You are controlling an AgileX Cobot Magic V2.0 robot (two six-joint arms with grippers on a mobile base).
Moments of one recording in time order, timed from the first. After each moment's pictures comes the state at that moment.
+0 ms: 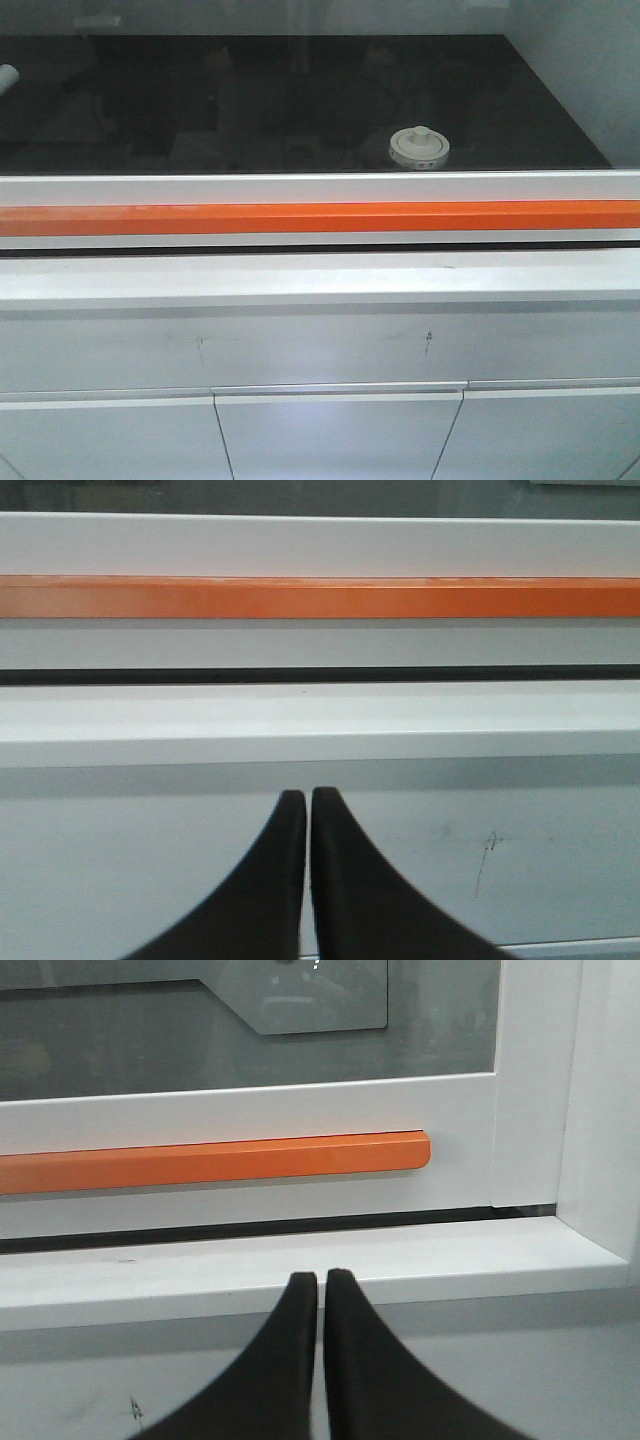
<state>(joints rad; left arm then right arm) -0.03 -0.01 0.03 0.06 0.17 -0.09 -0.05 -0.01 0.03 -0.06 0.07 0.07</state>
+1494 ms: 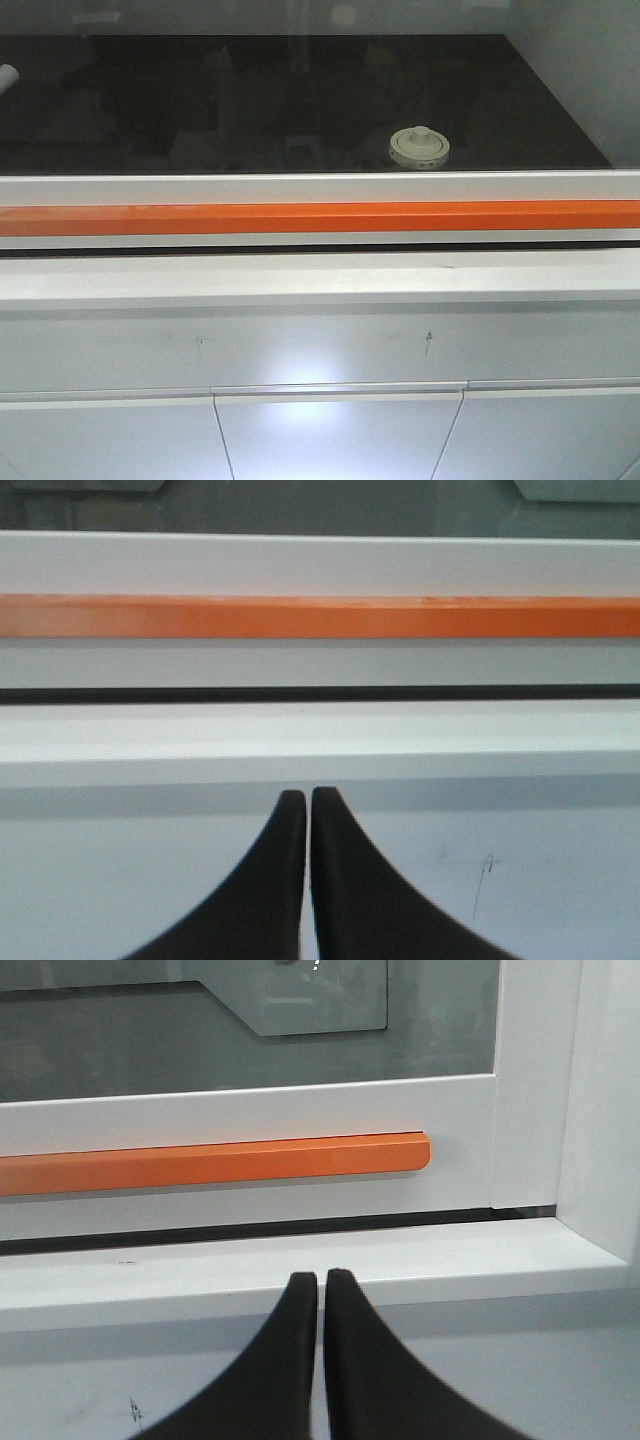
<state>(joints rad) -0.03 -0.01 0.03 0.05 0.13 -0.09 -0.05 -0.01 0.03 -0.06 0.06 0.07</state>
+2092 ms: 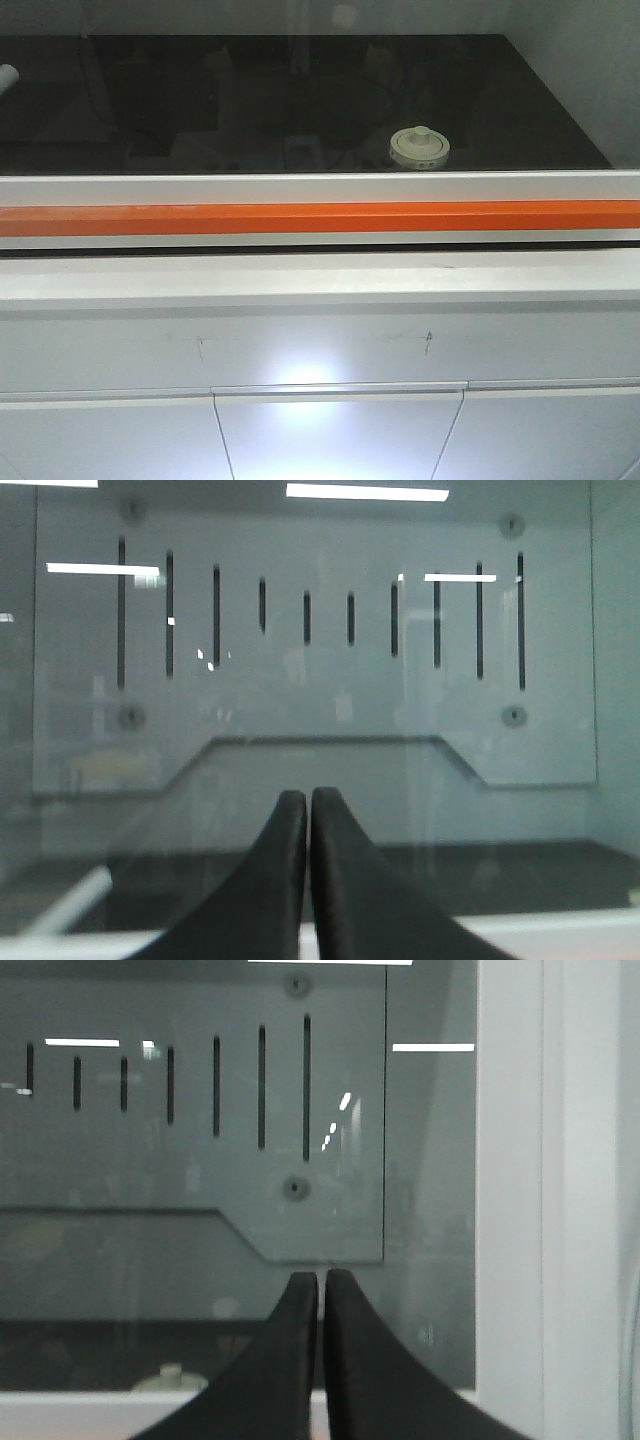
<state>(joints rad) -0.03 0.09 -0.32 0.11 -0.10 -0.11 -0.05 0.06 -0.25 -0.08 -0.11 0.03</state>
